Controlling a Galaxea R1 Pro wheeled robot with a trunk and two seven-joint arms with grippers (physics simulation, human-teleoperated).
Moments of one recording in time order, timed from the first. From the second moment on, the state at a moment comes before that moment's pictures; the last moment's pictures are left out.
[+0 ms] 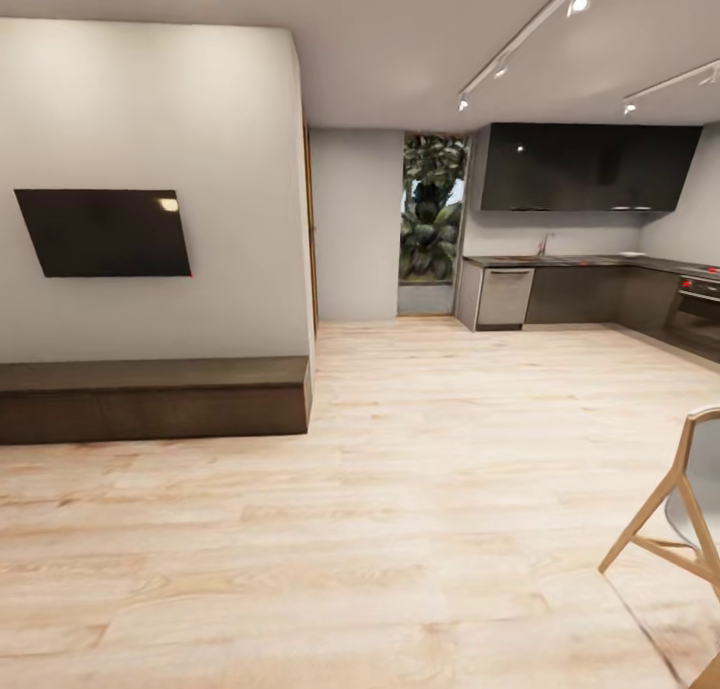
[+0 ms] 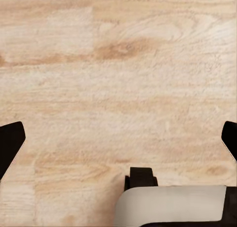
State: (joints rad) left arm 0.00 0.07 0.01 -0.48 0.01 -0.01 0.00; right arm 0.00 -0.03 0.00 -0.57 0.00 -0.45 -0.01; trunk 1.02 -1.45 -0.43
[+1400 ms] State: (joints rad) left arm 0.00 0.07 0.01 -0.48 0.01 -0.01 0.00; right arm 0.00 -0.03 0.00 -0.57 0.00 -0.45 -0.01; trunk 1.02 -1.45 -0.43
